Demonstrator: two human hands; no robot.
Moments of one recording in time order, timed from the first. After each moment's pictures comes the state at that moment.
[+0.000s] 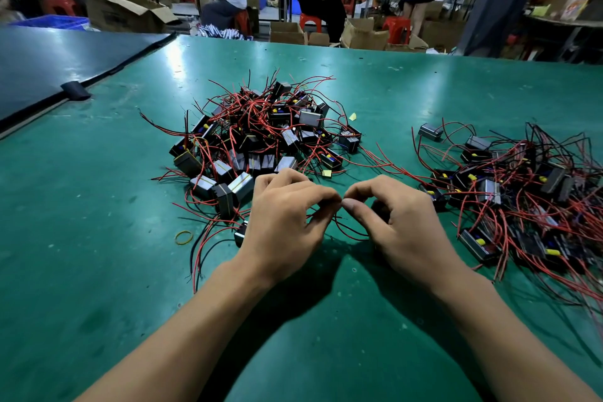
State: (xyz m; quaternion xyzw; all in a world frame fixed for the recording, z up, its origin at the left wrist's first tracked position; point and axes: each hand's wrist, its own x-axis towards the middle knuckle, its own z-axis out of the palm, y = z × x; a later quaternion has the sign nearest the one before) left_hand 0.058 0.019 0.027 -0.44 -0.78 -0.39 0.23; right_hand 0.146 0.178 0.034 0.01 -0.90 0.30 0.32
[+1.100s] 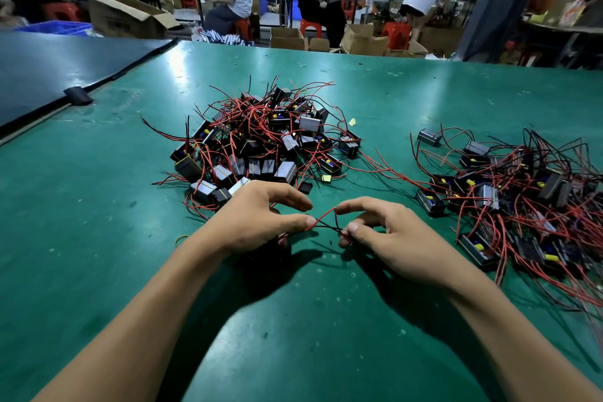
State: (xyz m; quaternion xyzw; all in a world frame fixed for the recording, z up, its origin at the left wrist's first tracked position) left_hand 0.022 -0.007 0.045 -0.32 -0.80 -0.47 -0.18; right_hand 0.150 0.183 0.042 -0.10 -0.90 0.43 0.03
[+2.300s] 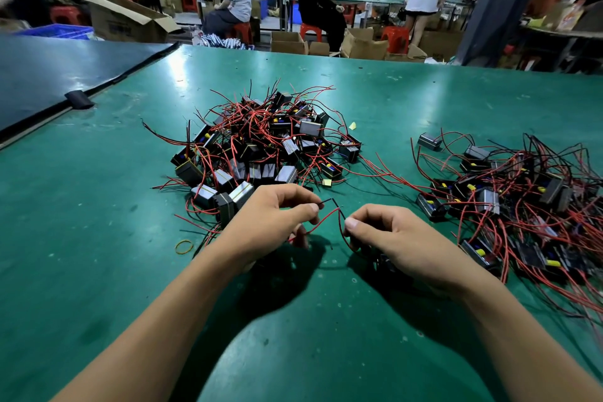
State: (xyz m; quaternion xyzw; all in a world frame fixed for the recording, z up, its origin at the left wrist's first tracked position) left_hand 0.032 0.009 0.038 -0.27 -0.72 -0.60 -0.22; right_hand 0.149 0.181 0.048 -0.10 -0.82 0.57 0.02
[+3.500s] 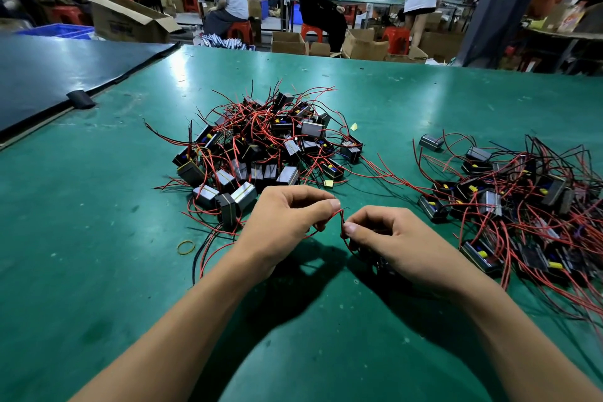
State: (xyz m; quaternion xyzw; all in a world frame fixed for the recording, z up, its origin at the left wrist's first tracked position) left_hand 0.051 0.020 0.043 -0.25 -0.68 -0.66 -0.18; right_hand 0.149 0.181 0.045 -0.08 -0.84 0.54 0.03
